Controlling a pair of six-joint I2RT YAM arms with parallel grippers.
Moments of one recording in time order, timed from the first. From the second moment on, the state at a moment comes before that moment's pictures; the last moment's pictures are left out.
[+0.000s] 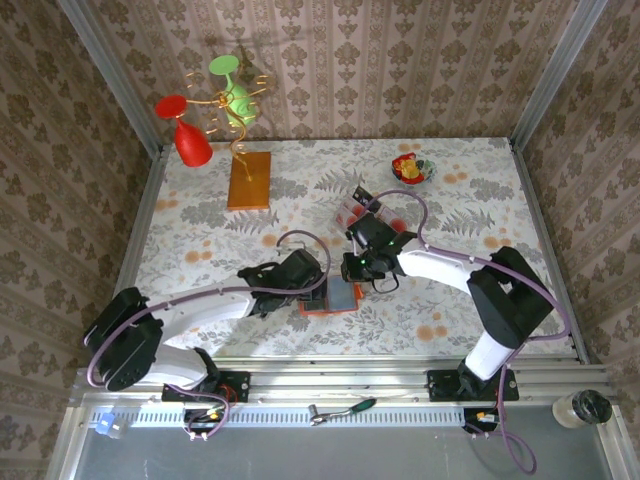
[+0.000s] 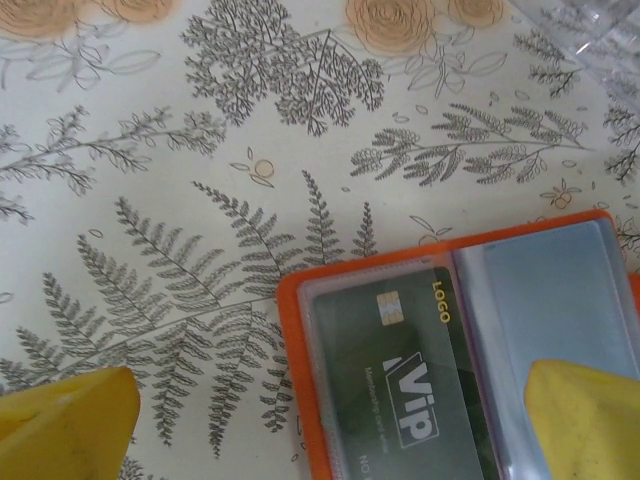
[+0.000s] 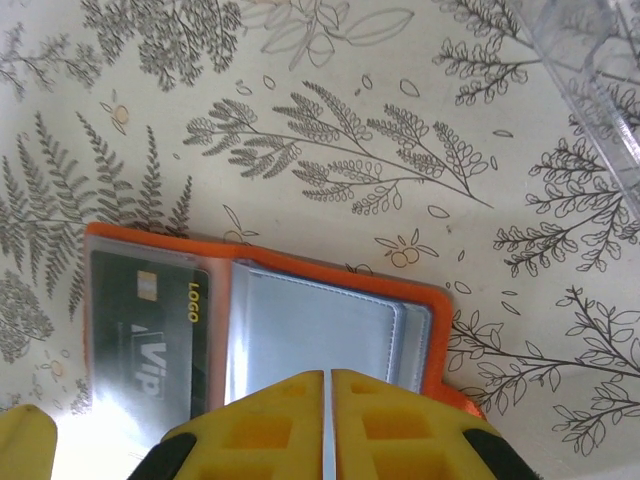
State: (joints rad) left arm -0.98 1.37 0.74 -0.41 -0.32 -0.76; right arm 0.65 1.67 0.99 -0.41 -0.20 0.58
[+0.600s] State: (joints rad) left arm -1.01 1.49 0.76 -0.36 -0.31 -0.76; right arm 0.65 1.76 1.02 -0.40 -0.24 0.58
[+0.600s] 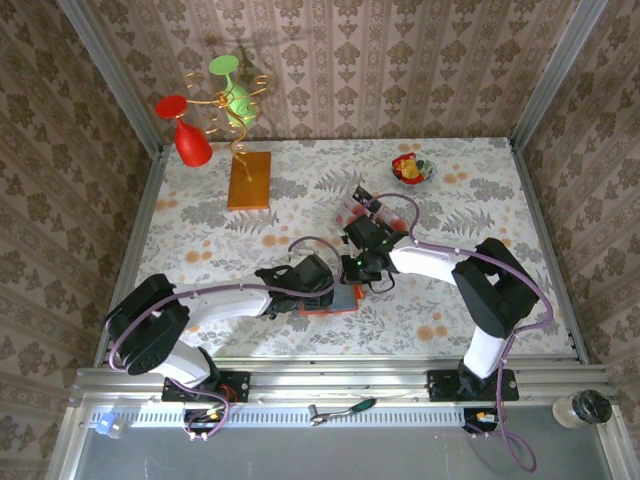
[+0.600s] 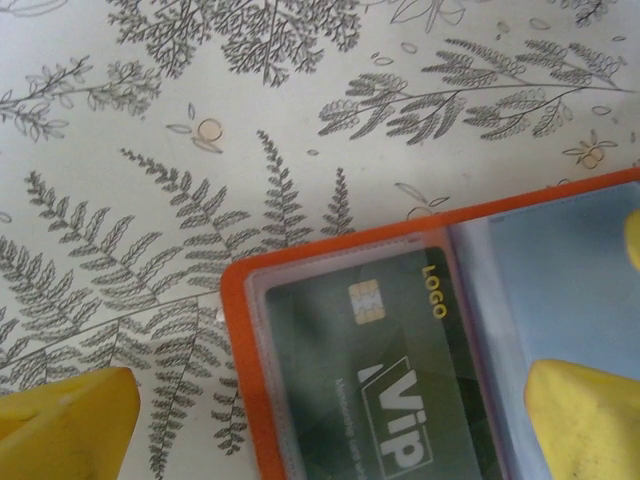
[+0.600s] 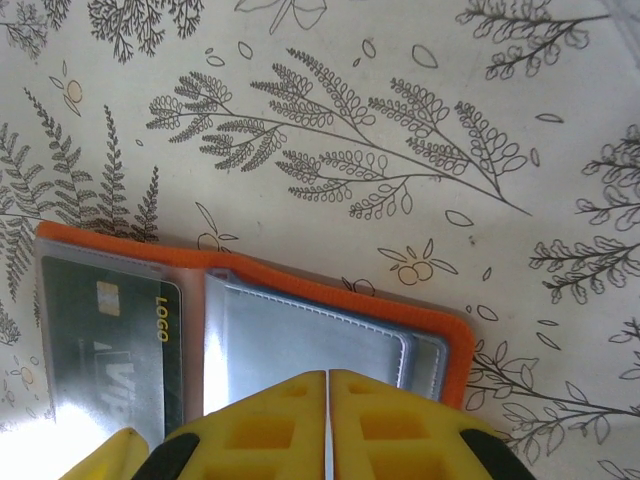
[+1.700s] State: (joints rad) left arm -1.02 1.51 0.70 -0.24 -0.28 -0.70; right arm 0.63 1.74 1.03 -0.40 -0.26 0.58
